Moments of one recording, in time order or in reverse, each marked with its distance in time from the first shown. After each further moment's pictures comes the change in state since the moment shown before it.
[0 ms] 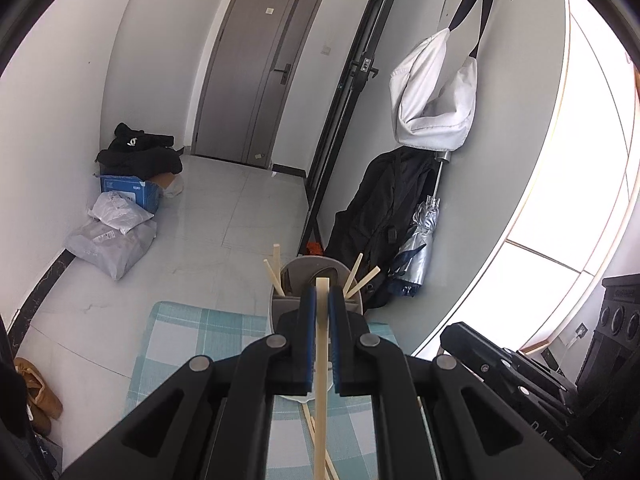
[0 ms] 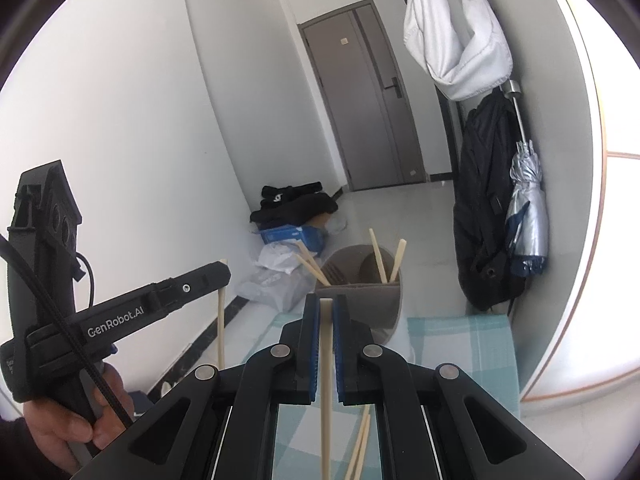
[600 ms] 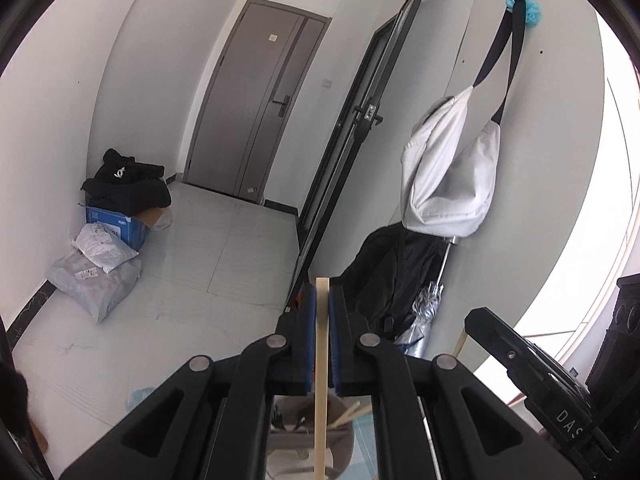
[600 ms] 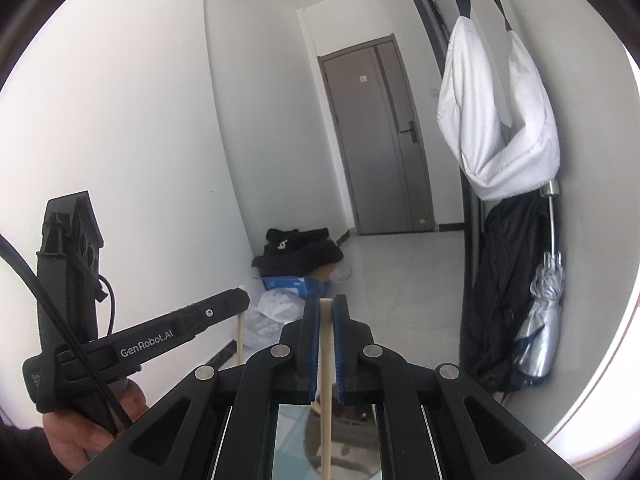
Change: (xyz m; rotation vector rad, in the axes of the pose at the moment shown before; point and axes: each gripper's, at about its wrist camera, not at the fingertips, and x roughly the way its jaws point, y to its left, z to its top) left arm 0.042 0.011 0.095 -0.059 -0.142 -0.043; right arm 0.043 -0.001 0.129 -0.092 -0.140 0.007
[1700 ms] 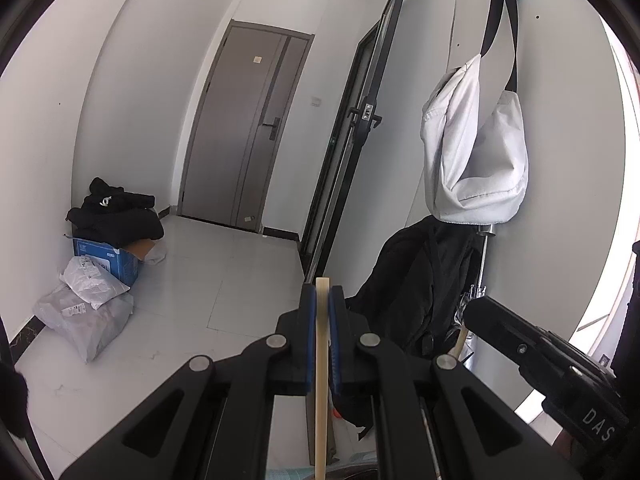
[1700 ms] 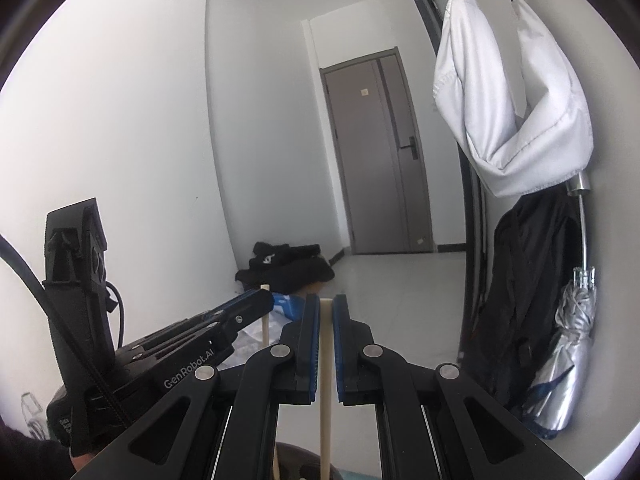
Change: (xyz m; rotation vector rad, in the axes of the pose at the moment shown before) left arm 0.078 0.022 -0.035 0.105 -0.091 0.004; right arm 0.082 -0.041 -0.028 -0.045 -0.054 0.005
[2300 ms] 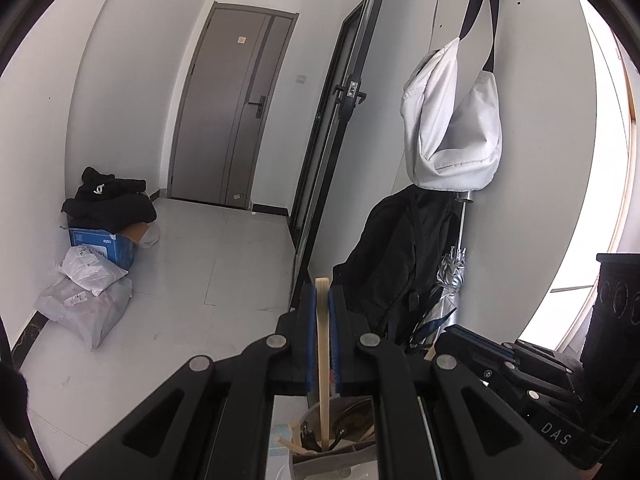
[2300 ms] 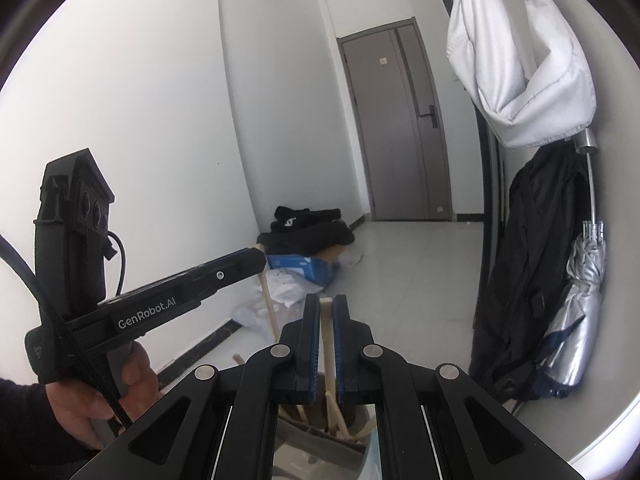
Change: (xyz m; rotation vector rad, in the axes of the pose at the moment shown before) left arm -0.029 -0.003 -0.010 0.034 0.110 -0.046; right arm -0.020 0.008 -0.038 -0.004 0.135 0.079
